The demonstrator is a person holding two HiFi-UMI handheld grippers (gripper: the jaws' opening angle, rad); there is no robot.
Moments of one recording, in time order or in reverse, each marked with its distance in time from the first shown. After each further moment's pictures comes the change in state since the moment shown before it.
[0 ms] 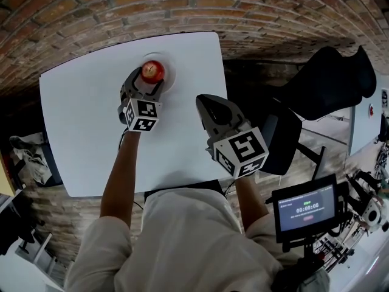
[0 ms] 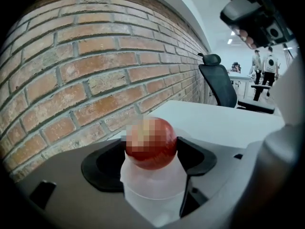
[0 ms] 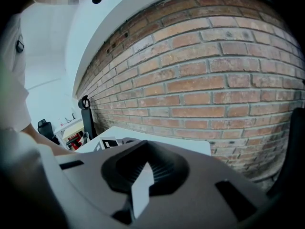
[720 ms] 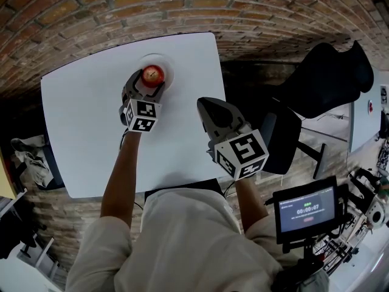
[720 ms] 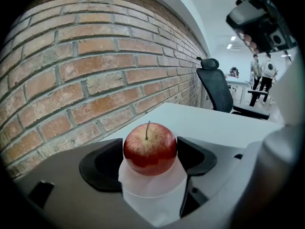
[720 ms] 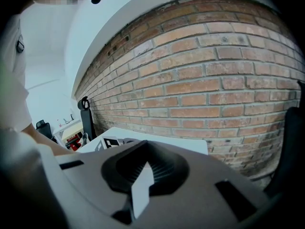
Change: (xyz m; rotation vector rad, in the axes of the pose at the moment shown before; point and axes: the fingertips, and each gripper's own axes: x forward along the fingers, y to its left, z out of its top) left arm -0.007 -0.008 0.002 -0.030 -0.012 -0.045; right arm -0.016 0.007 -0.002 0.009 -0.014 -0.021
